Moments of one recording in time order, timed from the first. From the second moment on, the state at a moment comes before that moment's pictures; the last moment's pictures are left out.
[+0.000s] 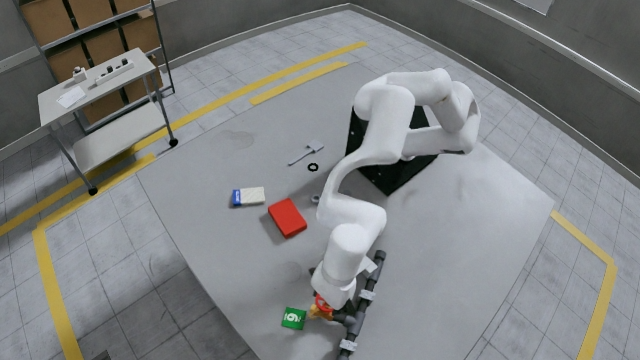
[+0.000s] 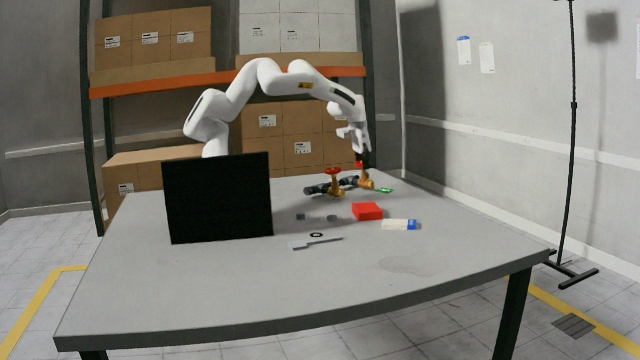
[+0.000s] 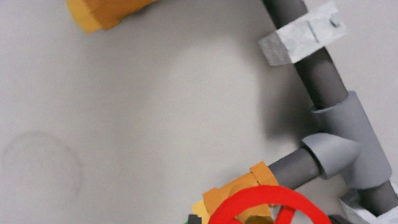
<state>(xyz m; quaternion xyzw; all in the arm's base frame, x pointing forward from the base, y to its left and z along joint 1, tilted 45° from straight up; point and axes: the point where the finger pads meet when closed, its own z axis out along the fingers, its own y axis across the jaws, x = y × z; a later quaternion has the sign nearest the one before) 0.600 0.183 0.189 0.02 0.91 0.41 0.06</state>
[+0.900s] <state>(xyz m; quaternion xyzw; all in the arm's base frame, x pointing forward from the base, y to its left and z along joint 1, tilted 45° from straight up) 0.600 0.183 0.189 -0.54 0.73 0.29 0.30</state>
